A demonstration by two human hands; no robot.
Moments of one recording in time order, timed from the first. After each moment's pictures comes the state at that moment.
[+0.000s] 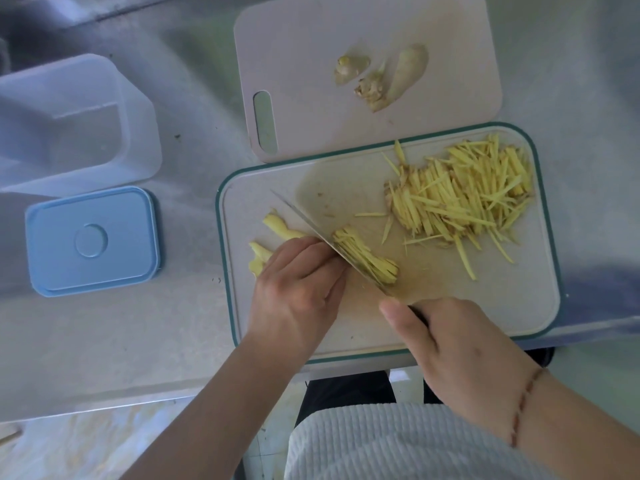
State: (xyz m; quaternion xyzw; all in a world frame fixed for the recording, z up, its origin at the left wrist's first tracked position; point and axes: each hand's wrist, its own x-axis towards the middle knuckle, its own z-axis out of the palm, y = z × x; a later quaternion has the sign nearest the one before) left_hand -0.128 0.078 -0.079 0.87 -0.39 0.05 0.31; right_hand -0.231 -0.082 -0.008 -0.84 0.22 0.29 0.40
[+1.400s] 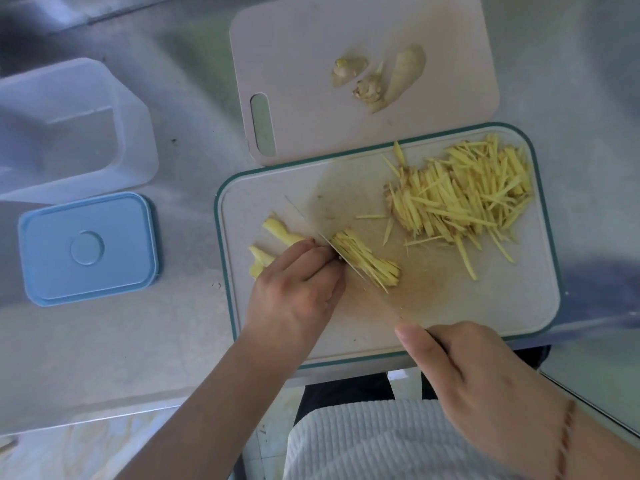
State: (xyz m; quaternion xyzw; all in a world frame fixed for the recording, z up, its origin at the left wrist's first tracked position) left_hand -0.119 0.081 -0.074 0.86 -0.44 0.05 0.27; right_hand -0.247 -0.076 0.003 -0.83 0.25 0.27 0.42
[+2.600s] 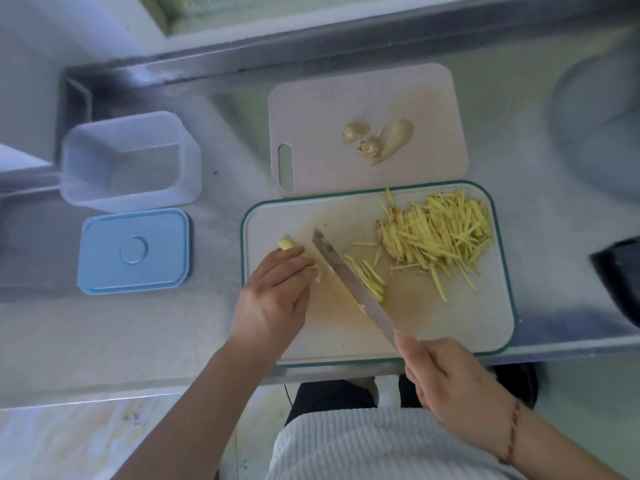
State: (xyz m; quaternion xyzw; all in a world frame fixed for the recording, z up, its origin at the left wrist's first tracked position) left_hand -0.115 0.108 -0.076 0.87 -0.39 0.06 0.30; right_hand -0.272 -0.088 -0.017 -0.77 0.24 0.23 0.54
